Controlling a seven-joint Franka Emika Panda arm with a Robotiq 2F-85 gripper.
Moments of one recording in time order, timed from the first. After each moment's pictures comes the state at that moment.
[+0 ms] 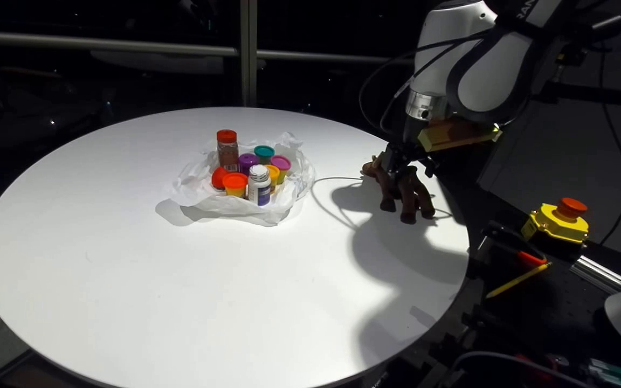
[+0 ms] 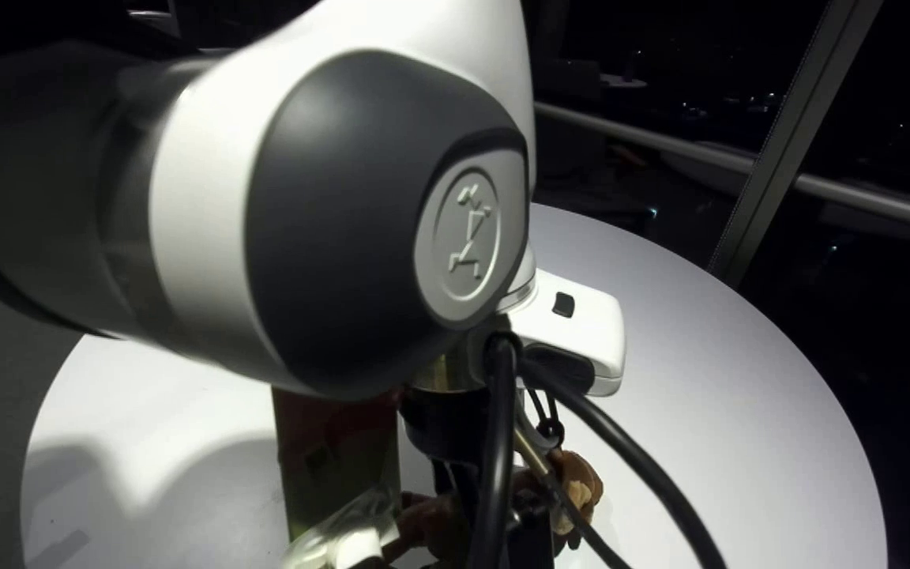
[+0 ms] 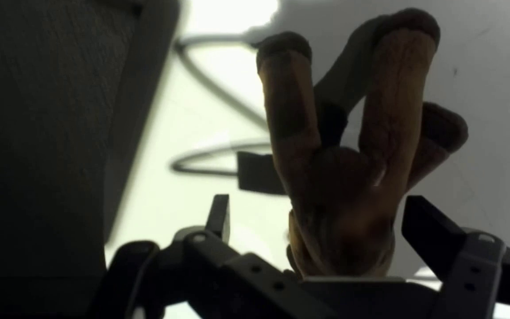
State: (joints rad) arm 0.10 0.34 -0.42 -2.57 -0.35 2.90 0.68
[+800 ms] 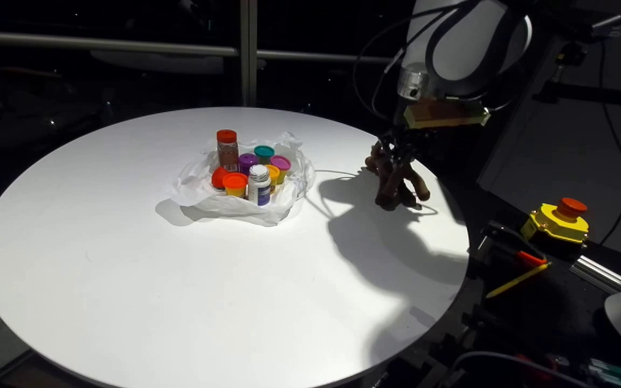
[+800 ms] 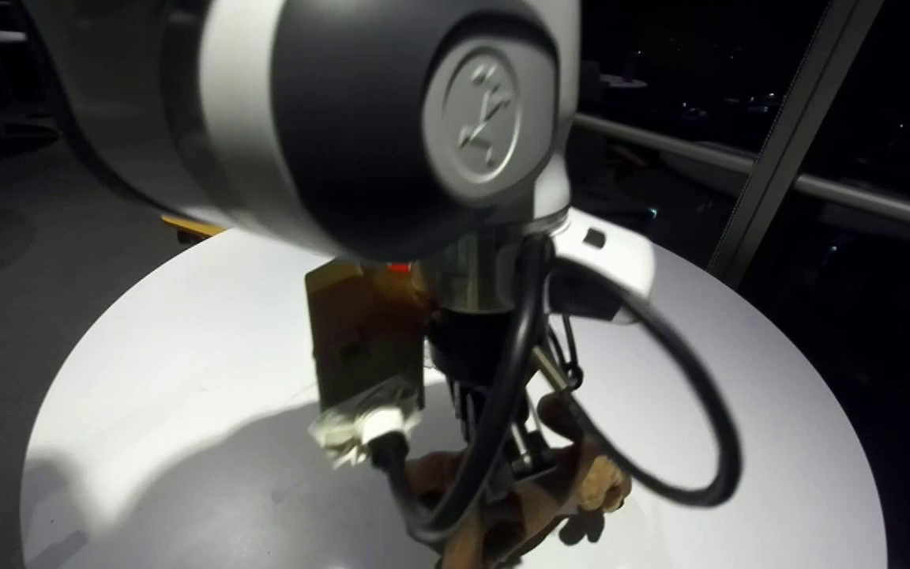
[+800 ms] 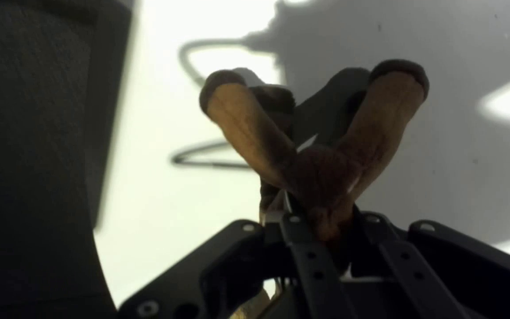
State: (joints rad) arm 0.11 0.28 -0.40 -2.50 -0.16 2.79 0.61
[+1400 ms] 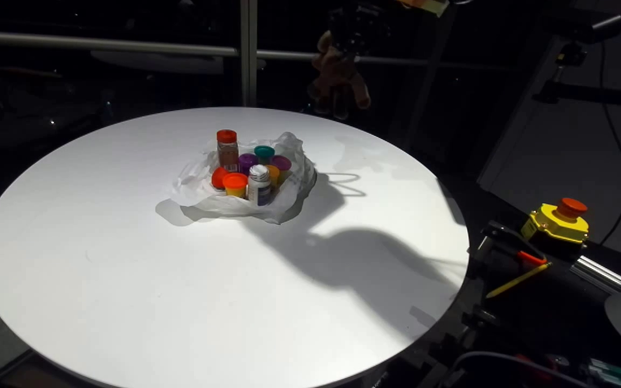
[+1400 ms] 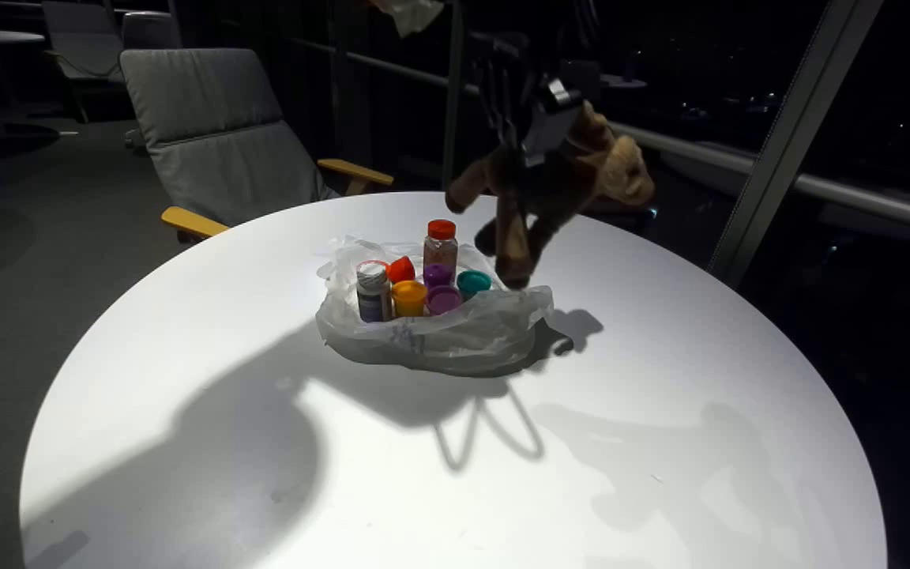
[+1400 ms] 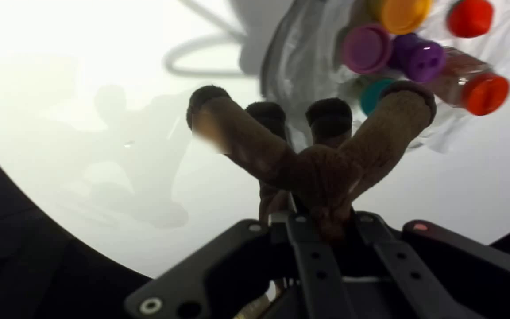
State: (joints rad) arm 0.09 0.09 -0.23 -2.23 -0.13 2.63 0.69
